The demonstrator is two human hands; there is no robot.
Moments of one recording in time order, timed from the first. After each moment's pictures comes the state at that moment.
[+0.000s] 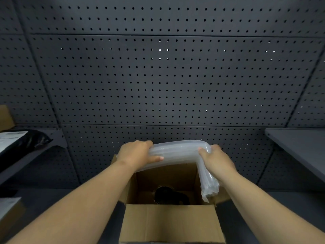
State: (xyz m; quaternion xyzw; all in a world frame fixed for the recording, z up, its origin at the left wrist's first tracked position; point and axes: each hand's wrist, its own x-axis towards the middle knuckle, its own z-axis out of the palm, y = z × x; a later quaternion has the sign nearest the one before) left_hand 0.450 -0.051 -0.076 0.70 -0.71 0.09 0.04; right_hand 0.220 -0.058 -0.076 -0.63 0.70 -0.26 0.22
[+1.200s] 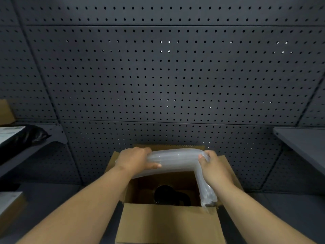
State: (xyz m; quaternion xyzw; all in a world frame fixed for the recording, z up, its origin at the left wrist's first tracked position) left_hand 0.452 -0.056 -0.105 0.71 -0.70 0.06 0.00; right_hand 0.222 -0.062 -0.110 -0.63 0.68 -0.27 0.26
